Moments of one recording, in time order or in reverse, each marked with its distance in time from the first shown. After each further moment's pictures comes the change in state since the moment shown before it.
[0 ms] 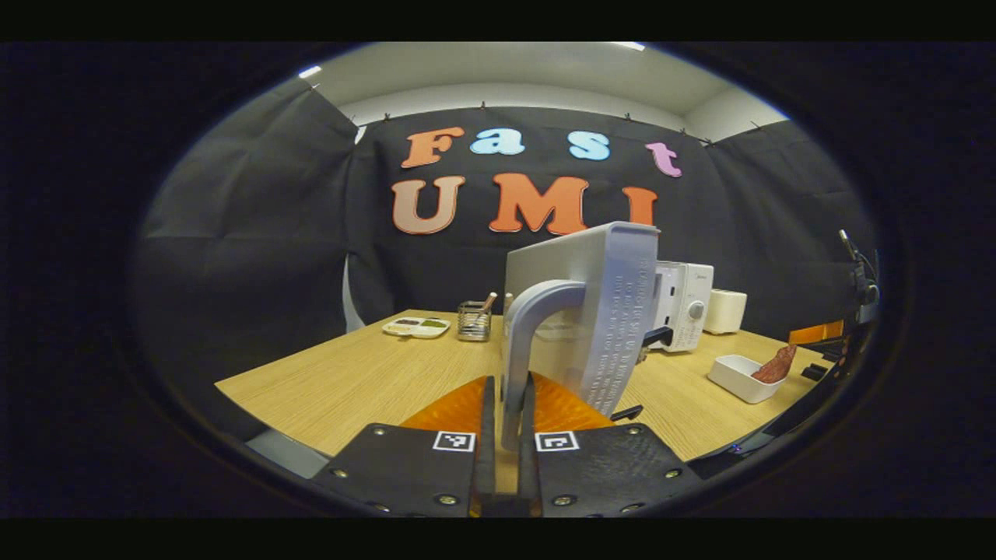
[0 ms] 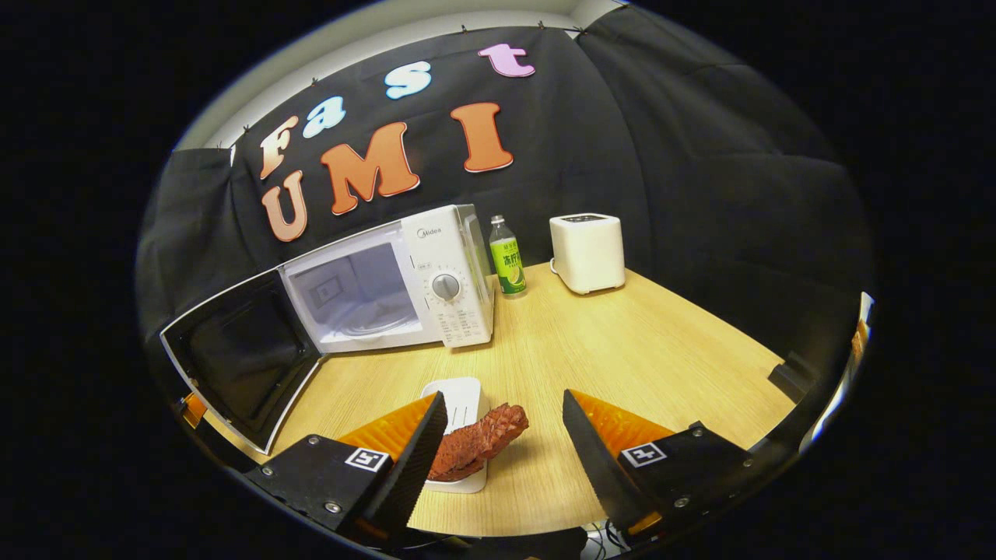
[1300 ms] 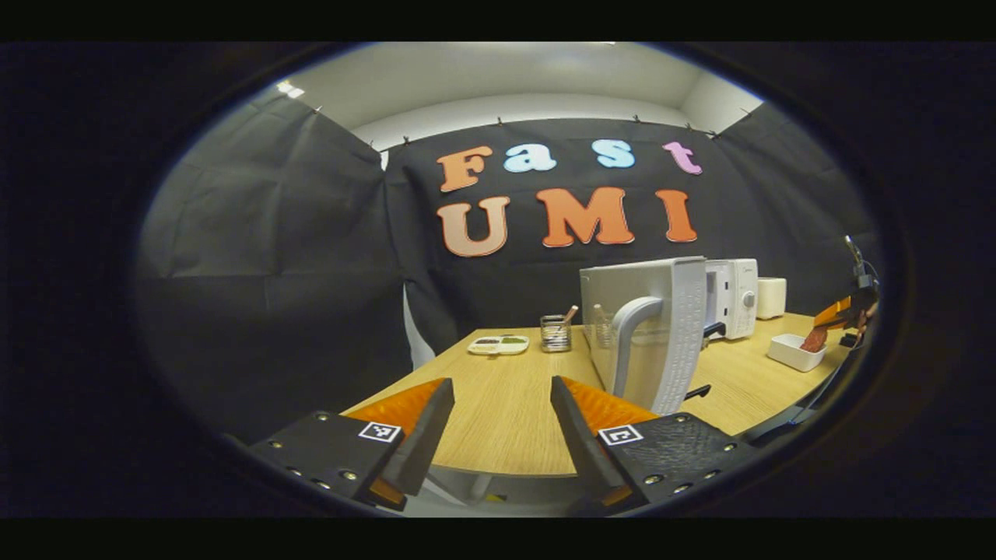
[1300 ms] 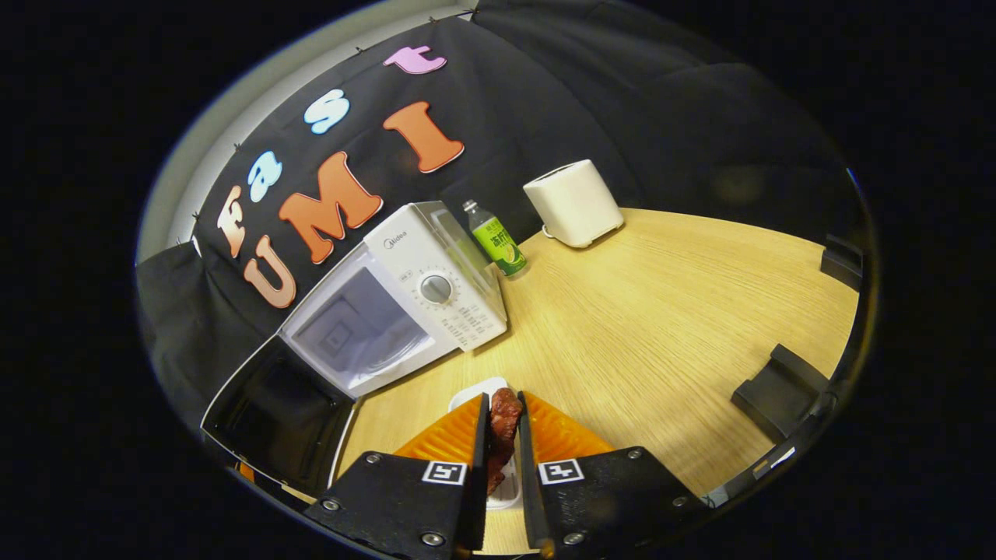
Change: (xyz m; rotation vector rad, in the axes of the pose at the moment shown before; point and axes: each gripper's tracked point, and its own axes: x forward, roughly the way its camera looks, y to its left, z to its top) left arm -0.061 0.132 0.035 0.124 -0.058 0.185; right arm 0.028 0.028 -0.008 0.341 0.039 0.074
